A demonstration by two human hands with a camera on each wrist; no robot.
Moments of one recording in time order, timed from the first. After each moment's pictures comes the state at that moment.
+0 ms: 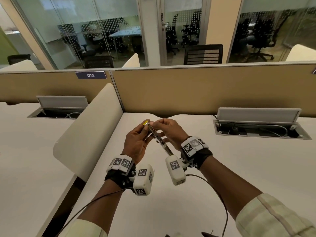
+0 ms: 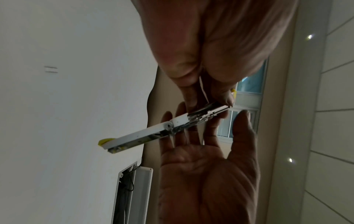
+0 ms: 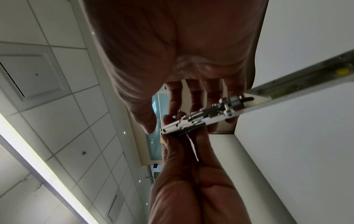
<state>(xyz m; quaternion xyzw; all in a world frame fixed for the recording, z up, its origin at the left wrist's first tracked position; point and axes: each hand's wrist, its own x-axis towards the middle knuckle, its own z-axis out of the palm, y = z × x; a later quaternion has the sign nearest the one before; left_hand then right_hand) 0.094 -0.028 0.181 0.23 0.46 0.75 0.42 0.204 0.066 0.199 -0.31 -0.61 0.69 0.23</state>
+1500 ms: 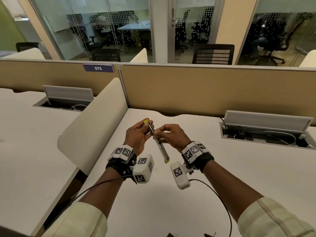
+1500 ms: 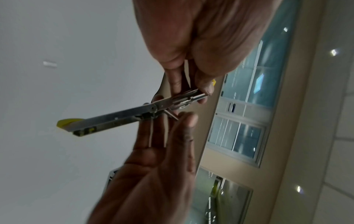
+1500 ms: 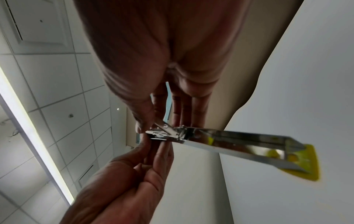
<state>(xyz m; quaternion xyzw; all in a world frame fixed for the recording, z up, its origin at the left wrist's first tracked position) 0.067 -0.019 0.183 0.13 0.52 0.74 0.41 0.188 0.068 0.172 -0.27 -0.69 0.63 0.23</state>
